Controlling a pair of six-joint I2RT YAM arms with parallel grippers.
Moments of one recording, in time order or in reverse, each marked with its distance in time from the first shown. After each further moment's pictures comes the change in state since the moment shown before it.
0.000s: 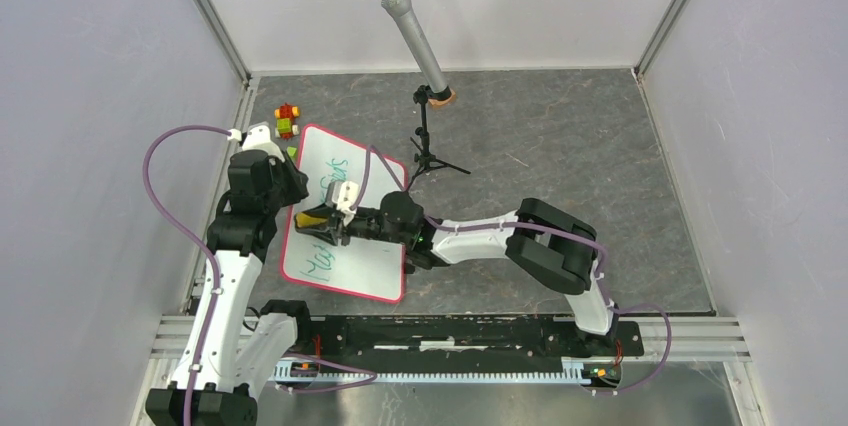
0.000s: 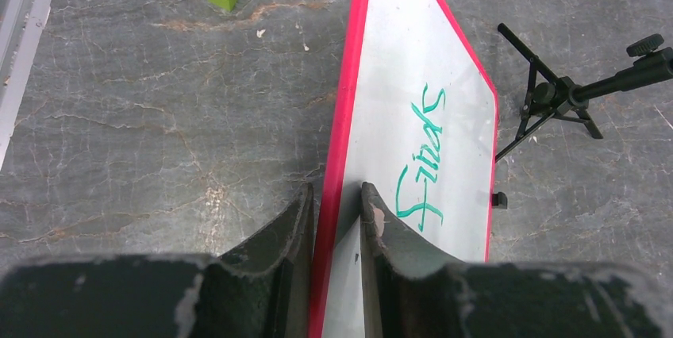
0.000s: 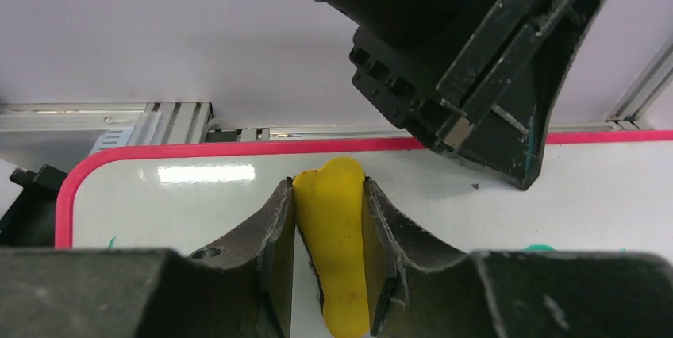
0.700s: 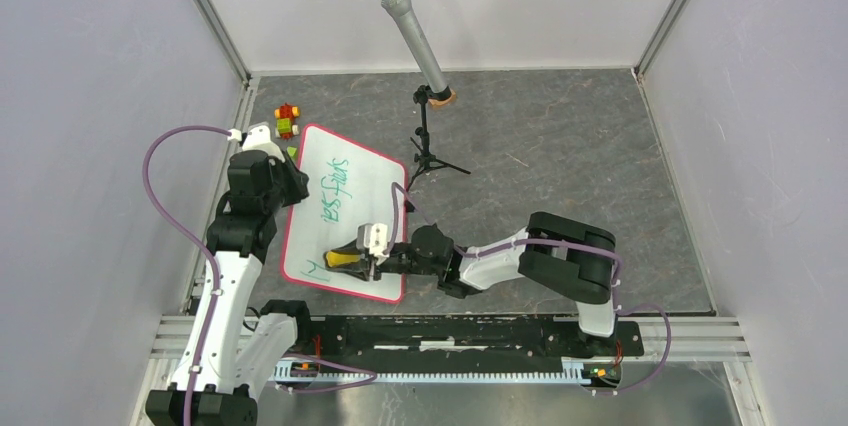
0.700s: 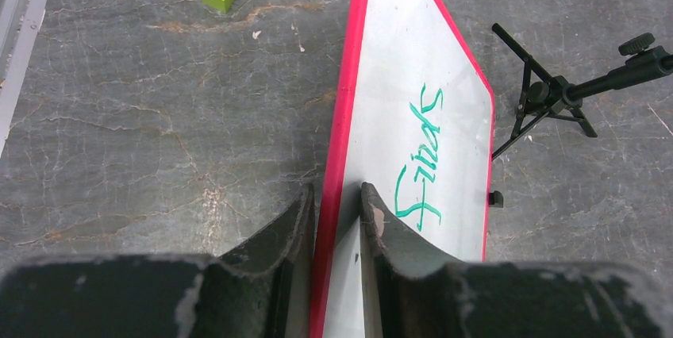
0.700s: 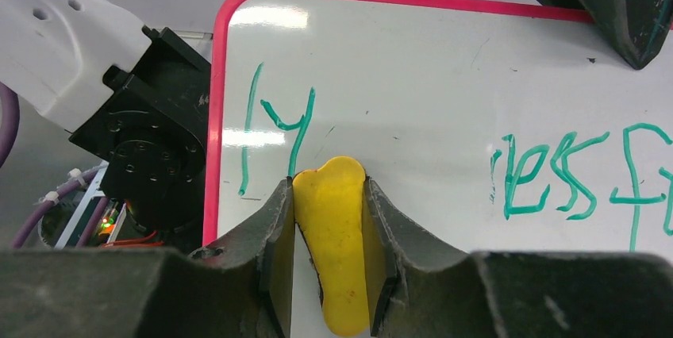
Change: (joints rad) left arm 0.000 -0.005 0.000 0.000 0.008 0.000; right arm 0.063 -0.098 -0.343 0.200 -0.029 -0.053
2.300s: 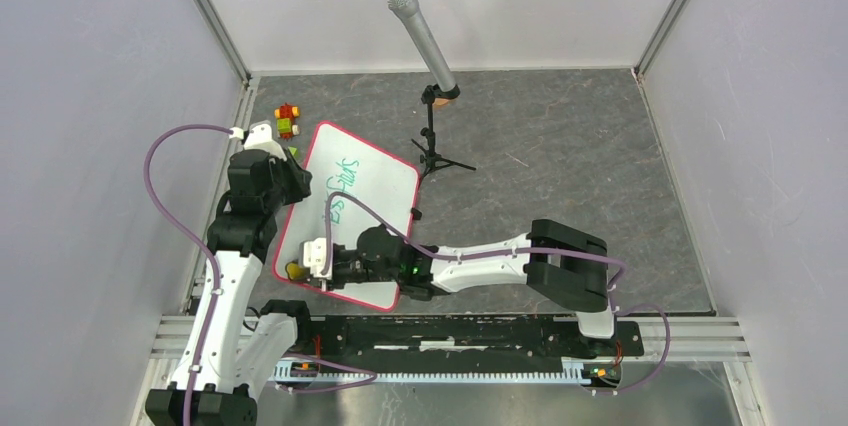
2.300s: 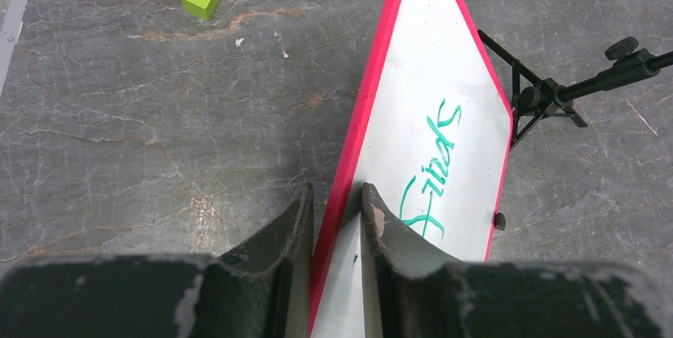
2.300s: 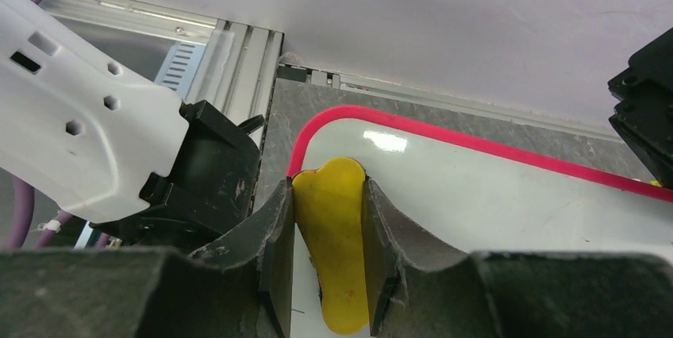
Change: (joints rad) left arm -0.003 0.001 0.000 0.020 0.033 0.000; right arm 0.111 0.013 0.376 -0.525 0.097 -0.167
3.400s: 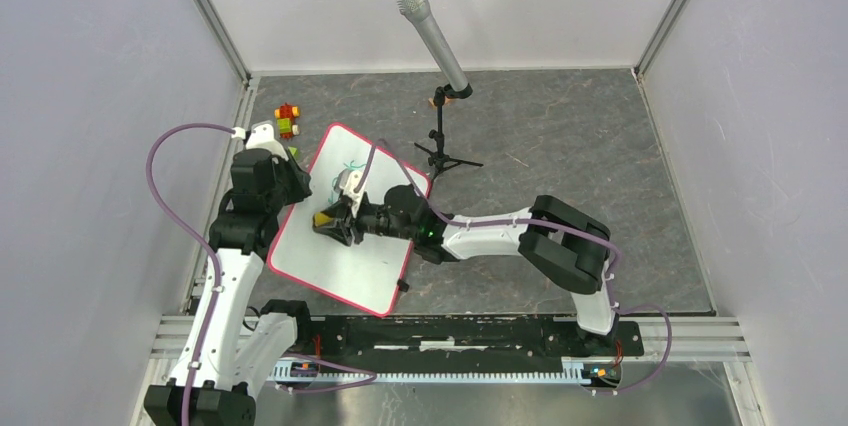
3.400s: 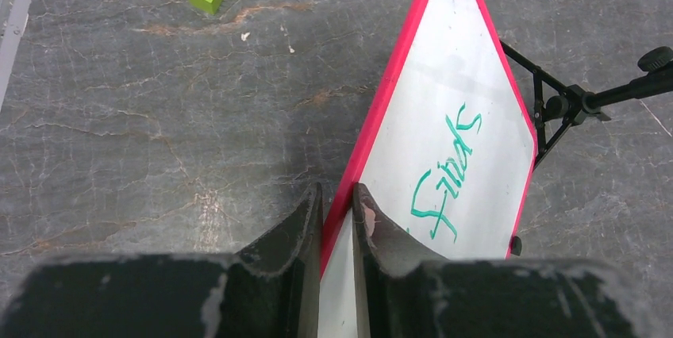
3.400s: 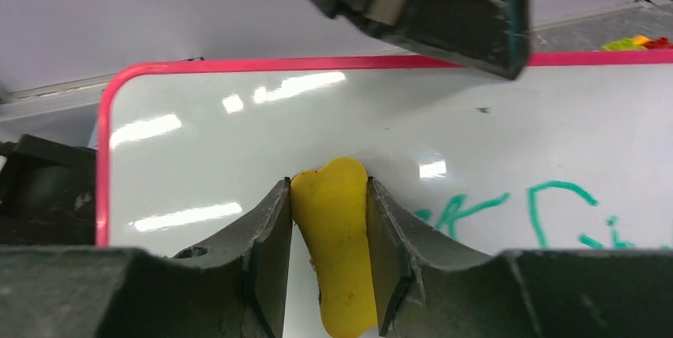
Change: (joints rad) left arm -0.011 0.013 0.000 -0.004 -0.034 -0.003; right arm -0.203 0.024 -0.065 0.136 -0.021 0.325
